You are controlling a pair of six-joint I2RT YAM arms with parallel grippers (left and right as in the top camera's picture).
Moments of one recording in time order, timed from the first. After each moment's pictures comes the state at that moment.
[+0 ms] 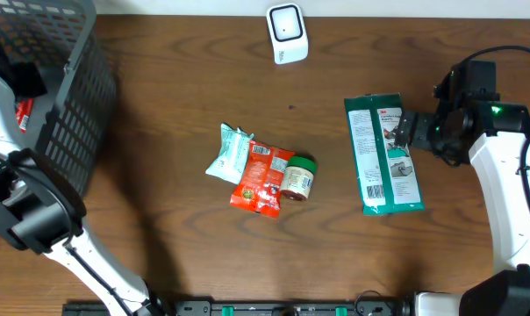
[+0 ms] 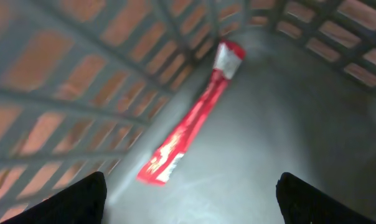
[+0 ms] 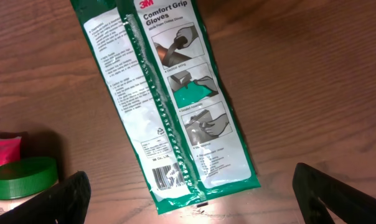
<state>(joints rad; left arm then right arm) 0.56 2.18 1.97 -0.77 -0.10 0.15 -0.07 1.52 1.33 -1.06 -0.03 0.22</state>
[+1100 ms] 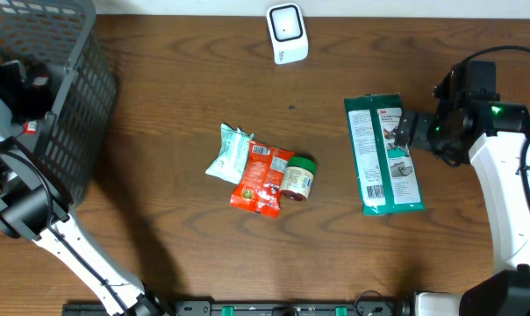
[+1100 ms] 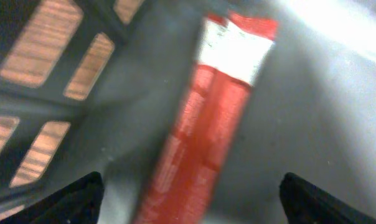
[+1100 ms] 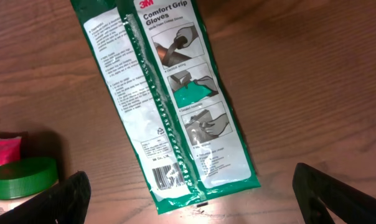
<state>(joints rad) 0.65 2.39 1.97 -0.67 0.22 0.29 -0.07 1.52 1.33 -1.06 -0.03 0.22</state>
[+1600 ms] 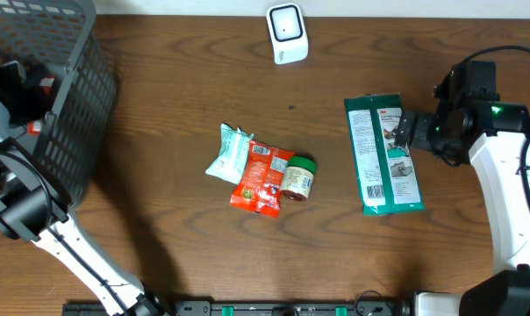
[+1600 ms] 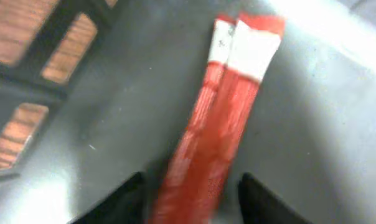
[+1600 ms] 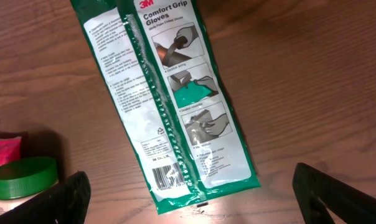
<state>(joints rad) 0.66 2.39 1.98 -0.70 0.27 0.25 -0.07 1.52 1.33 -1.06 -0.03 0.22</state>
